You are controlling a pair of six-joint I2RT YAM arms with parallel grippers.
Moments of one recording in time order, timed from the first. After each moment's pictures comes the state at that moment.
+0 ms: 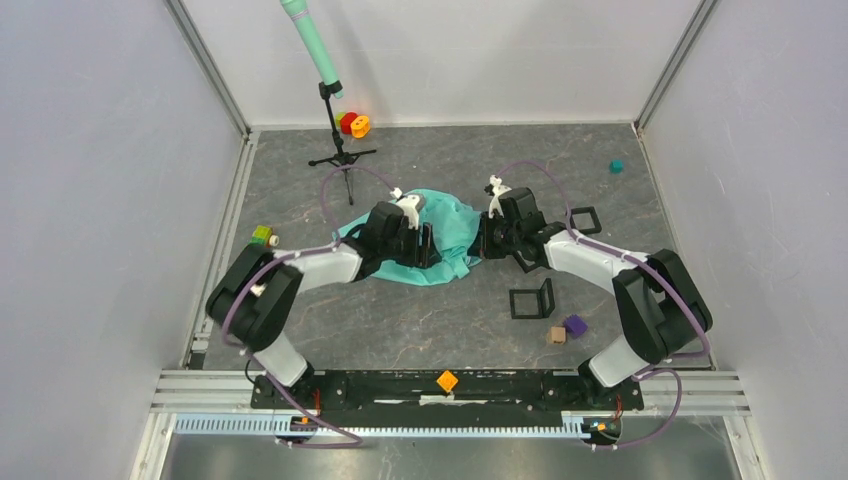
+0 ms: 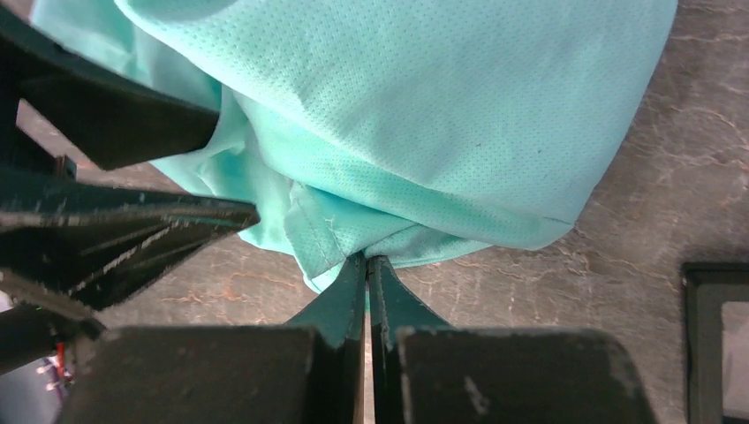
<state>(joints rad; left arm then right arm) -0.58 1.71 0.83 0.18 0.28 -0.40 0.50 1.57 0.86 -0.10 -0.24 0.44</state>
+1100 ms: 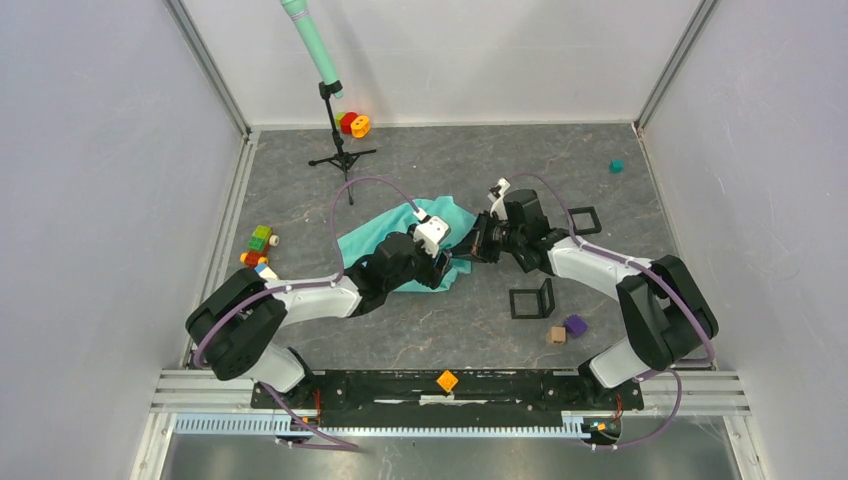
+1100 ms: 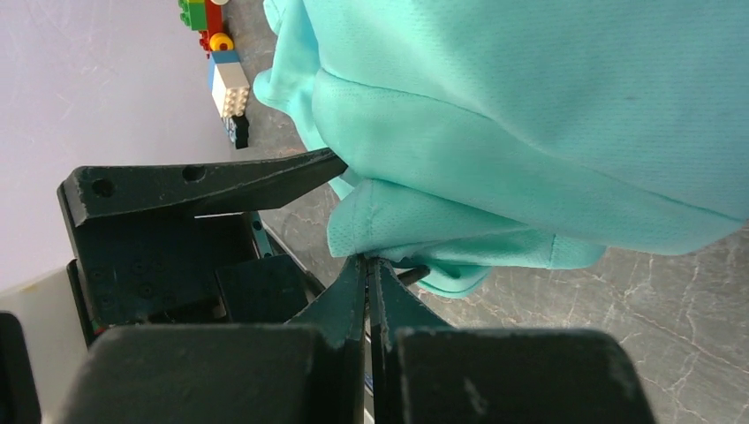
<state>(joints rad) -0.83 1.48 0.61 0.45 -0.04 -0.04 0.50 1.53 0.81 0.07 -0.52 0.90</state>
